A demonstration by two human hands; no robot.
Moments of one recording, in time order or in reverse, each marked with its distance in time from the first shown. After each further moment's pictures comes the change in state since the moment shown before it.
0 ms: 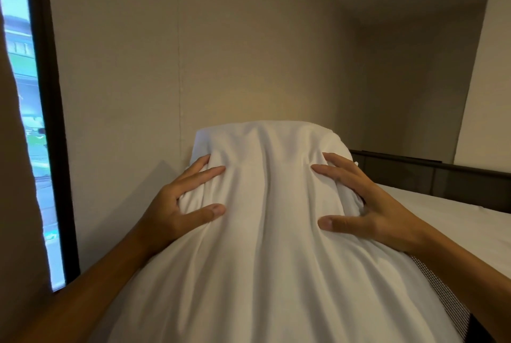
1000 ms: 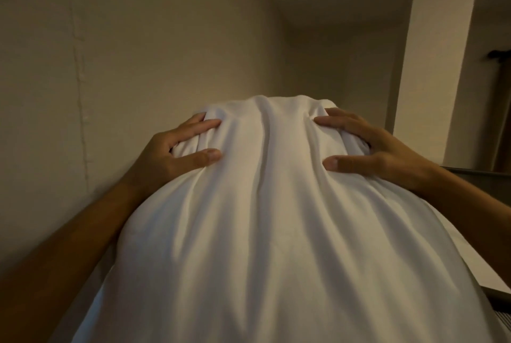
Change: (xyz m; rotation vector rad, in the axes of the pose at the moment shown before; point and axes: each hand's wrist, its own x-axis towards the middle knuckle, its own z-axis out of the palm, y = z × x) left_hand 0.228 -0.131 0.013 -0.316 -0.145 0.162; right_hand 0.158 0.039 -0.026 -0.086 0.244 0.235
